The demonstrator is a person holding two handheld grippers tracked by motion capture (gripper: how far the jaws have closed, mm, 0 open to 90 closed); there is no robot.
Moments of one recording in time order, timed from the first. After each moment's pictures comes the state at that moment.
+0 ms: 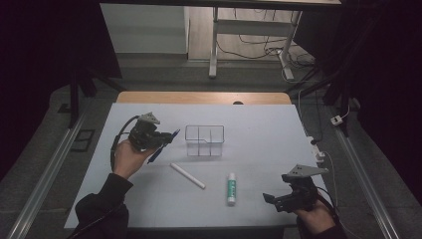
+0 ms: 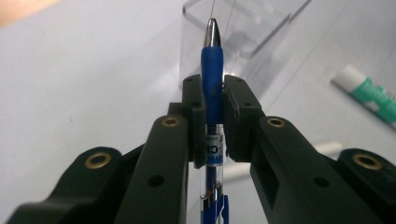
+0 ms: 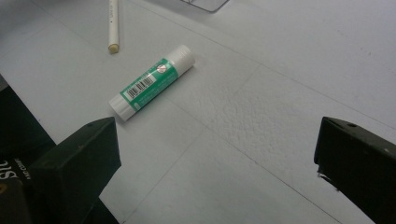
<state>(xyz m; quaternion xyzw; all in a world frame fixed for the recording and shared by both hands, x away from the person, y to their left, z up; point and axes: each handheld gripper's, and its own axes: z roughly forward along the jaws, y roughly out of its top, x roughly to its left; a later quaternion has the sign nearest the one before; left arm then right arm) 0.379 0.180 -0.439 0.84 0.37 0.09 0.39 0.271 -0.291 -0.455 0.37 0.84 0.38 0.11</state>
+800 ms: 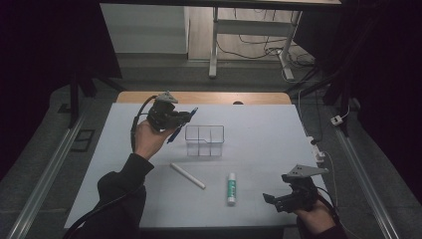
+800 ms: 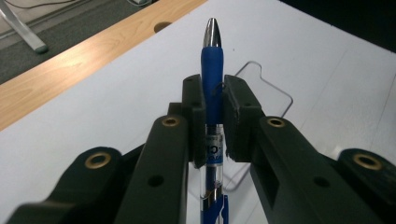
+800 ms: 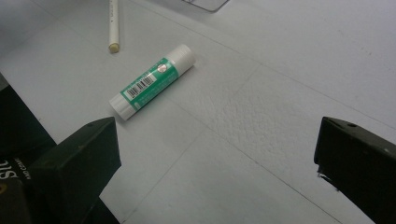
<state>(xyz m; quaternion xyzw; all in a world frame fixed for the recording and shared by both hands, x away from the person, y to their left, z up) 0.418 0.134 -0.401 0.82 0.35 0.12 0.43 0.270 -0.292 -0.455 0.37 0.84 0.38 0.11</state>
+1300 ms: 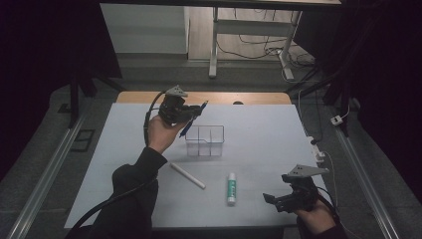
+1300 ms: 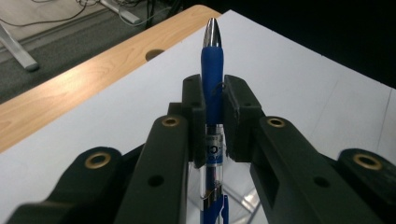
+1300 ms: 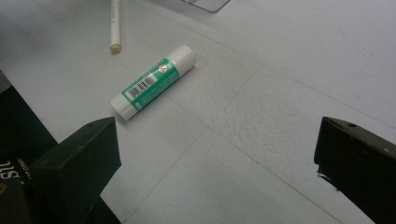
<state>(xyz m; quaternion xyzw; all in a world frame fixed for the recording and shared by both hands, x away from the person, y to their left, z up) 0.437 0.109 -0.397 0.80 0.34 0.12 0.47 0.271 -0.292 -0.455 0.37 0.84 0.38 0.10</state>
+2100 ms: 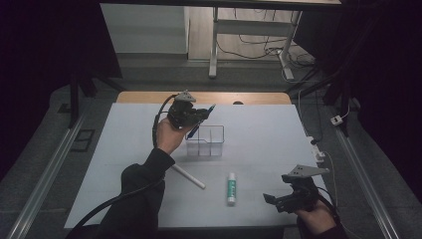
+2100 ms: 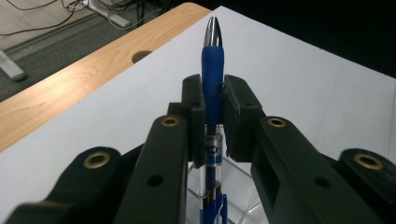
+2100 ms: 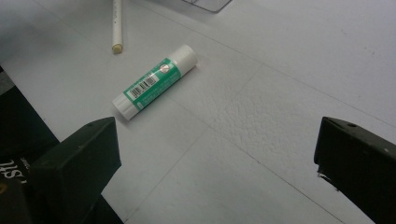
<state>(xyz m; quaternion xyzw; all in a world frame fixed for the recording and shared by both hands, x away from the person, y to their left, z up) 0.445 0.093 -0.421 0.81 0.32 0.12 0.47 0.270 -0.293 -0.455 0.37 0.84 0.38 0.10</state>
